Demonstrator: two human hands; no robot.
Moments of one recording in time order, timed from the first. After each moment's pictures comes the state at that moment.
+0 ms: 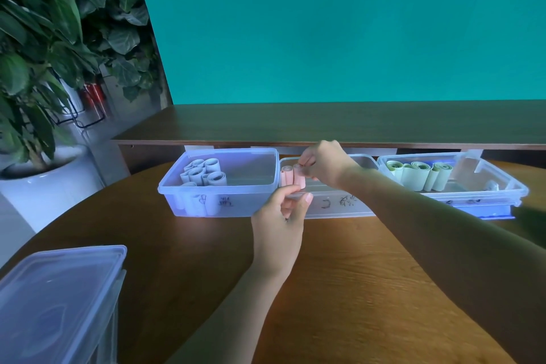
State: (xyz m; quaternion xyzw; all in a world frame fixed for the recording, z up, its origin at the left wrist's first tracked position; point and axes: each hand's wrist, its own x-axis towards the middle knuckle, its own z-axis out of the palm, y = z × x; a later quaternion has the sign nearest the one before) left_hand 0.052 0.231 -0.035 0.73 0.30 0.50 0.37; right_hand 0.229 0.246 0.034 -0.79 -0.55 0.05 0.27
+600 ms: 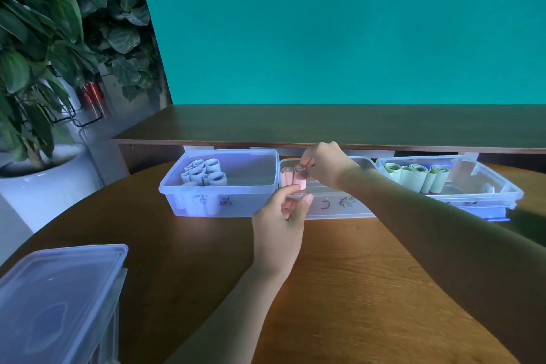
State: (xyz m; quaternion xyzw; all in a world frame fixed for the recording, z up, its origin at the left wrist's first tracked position) left_hand 0.052 0.231 -0.034 0.73 0.29 0.50 0.36; right_hand 0.223 0.245 0.043 -0.81 -0.54 0.06 0.21
